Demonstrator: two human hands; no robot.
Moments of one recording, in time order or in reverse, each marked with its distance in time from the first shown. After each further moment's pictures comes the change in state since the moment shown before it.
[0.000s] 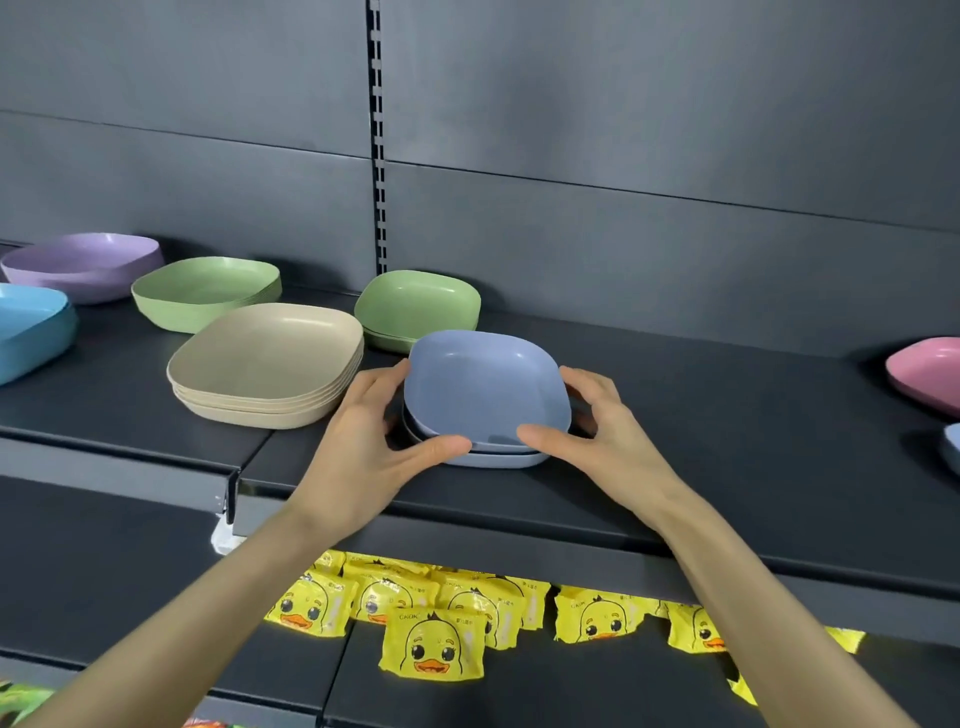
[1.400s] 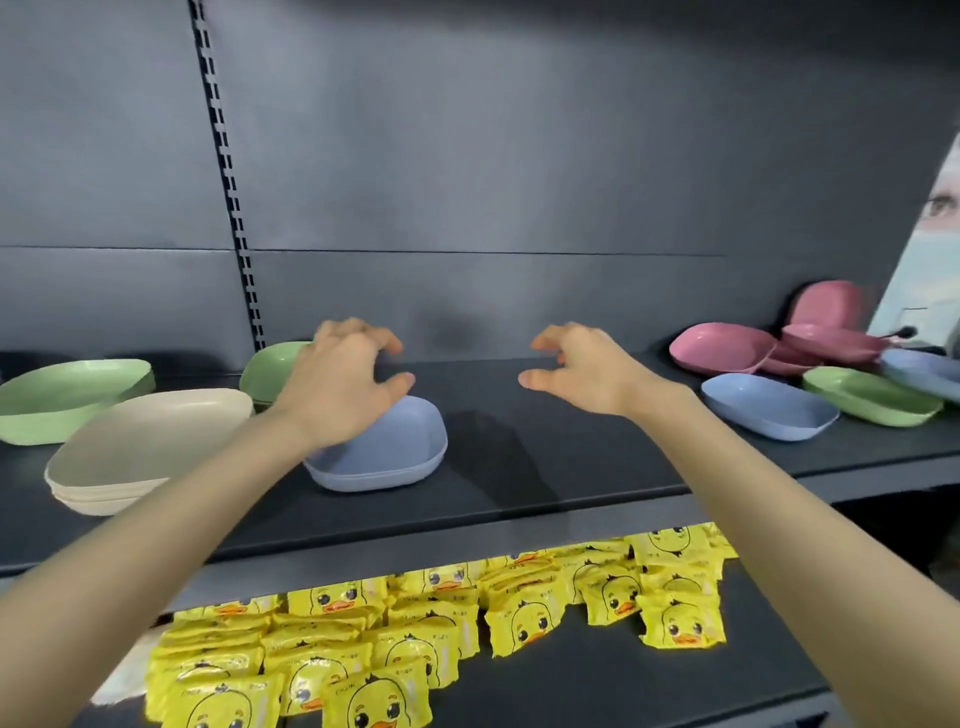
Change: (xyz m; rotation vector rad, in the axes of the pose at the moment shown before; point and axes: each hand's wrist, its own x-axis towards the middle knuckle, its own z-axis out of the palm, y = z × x) left_hand 0.051 0.107 0.012 0.652 -0.116 0.269; right_hand -0.041 -0.061 -0.109 -0.688 0.218 0.102
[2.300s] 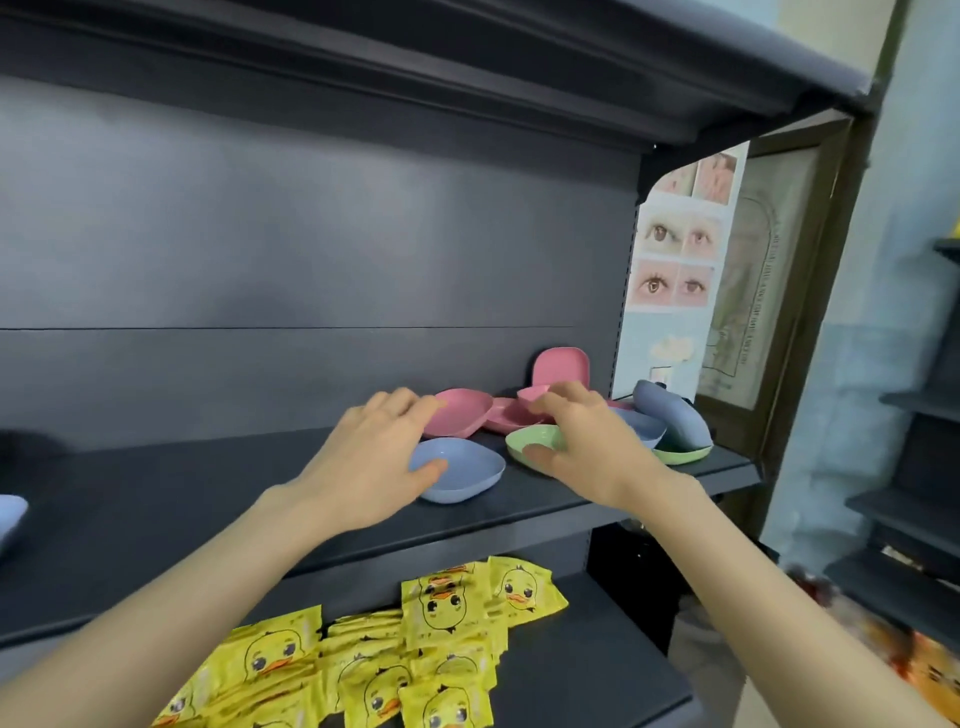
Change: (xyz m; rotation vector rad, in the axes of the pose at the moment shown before) left_hand 0.012 0.370 0.112 -0.002 -0.037 0.488; right_hand -0.160 0.275 -0.192 -0.320 0.227 0.066
